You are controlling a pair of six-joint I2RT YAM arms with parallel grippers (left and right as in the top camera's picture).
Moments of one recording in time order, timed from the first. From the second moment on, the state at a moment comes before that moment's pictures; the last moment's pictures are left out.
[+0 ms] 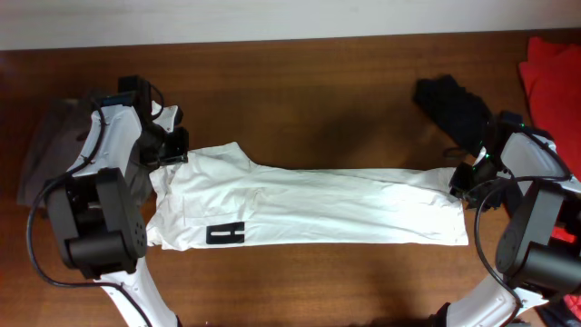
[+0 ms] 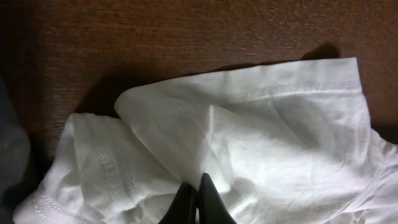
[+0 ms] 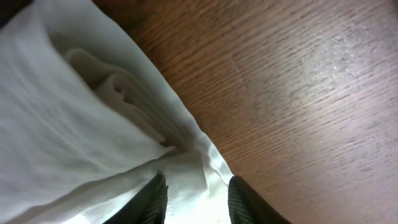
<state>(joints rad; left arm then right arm) 0.12 2.10 1.60 -1.02 0.25 0.06 -0.37 1.89 1.23 -1.01 -0.01 0.23</state>
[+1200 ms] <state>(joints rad) 0.12 2.10 1.60 -1.03 0.25 0.06 -0.37 1.89 1.18 -0.93 -0.07 0.18</state>
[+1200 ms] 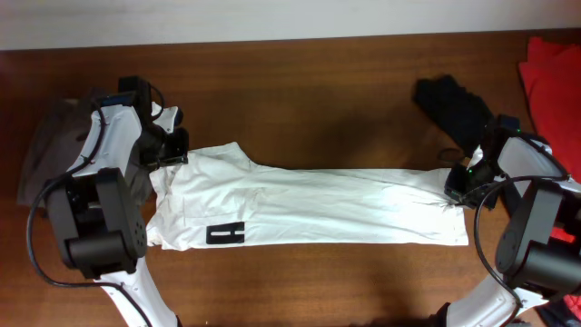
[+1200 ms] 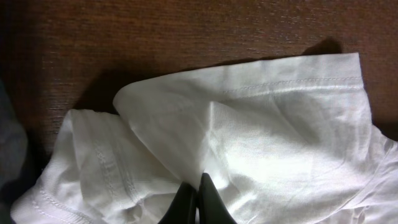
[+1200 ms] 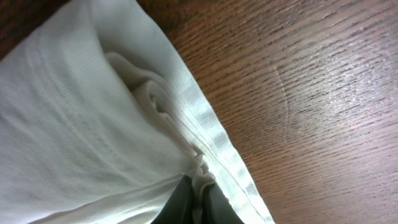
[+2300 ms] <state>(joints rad) 0.12 2.10 1.60 -1.03 0.25 0.06 -0.37 1.87 1.26 -1.10 -0.06 0.19</state>
